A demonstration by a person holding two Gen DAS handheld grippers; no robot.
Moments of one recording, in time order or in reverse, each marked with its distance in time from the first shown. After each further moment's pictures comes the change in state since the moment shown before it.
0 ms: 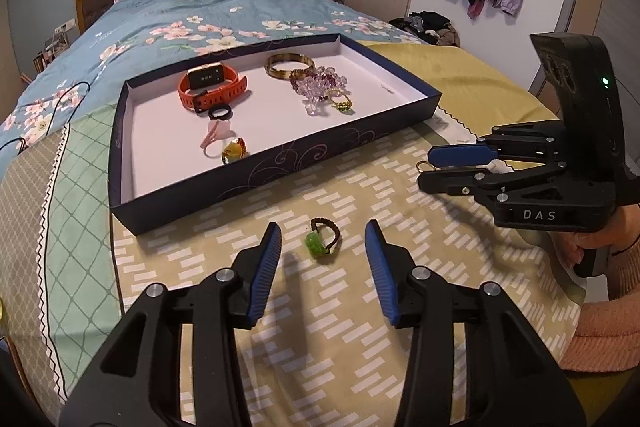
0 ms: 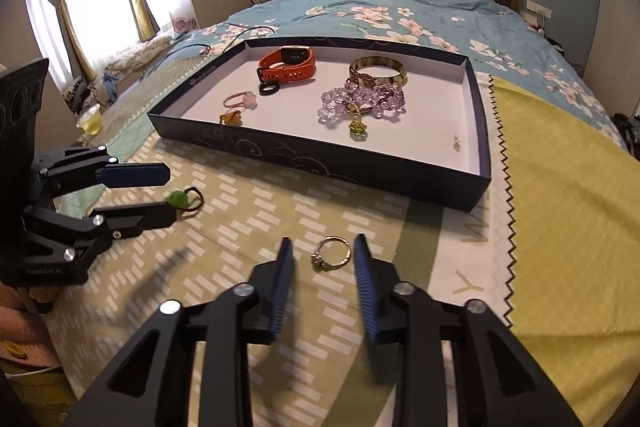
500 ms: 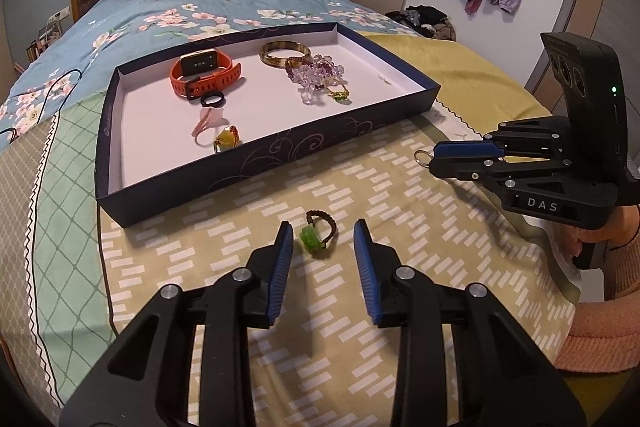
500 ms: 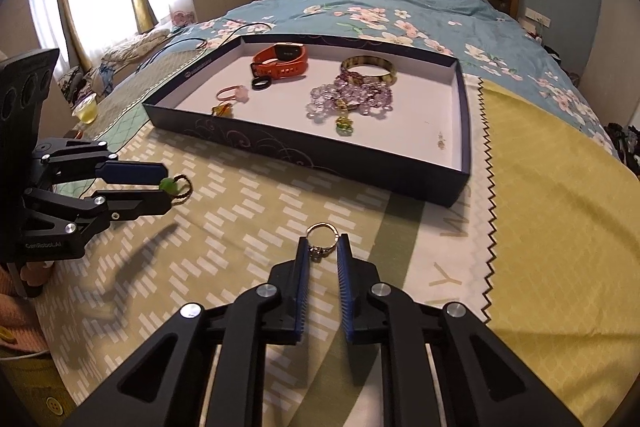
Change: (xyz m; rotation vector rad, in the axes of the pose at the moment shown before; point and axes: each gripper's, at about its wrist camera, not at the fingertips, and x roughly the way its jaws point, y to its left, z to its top) left arm 0.009 0.004 0.000 -0.016 0.030 -0.030; right arm -0.006 -0.007 -0.004 -0.016 0.000 -0.031
